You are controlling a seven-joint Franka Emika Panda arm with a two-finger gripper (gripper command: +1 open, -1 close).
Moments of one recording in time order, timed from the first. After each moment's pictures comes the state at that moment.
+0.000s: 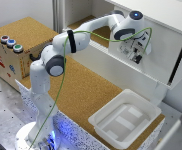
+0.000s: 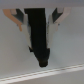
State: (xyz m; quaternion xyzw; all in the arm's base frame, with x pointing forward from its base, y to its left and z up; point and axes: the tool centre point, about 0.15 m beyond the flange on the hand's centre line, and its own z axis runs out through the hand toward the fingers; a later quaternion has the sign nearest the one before) arm 0.542 -0.266 0.588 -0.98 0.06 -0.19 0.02
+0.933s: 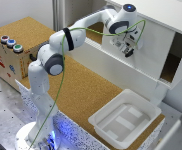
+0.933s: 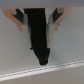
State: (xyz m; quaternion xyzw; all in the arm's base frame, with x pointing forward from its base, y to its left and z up) arm 0.542 -0.197 0.587 -0.99 0.05 -0.16 0.03
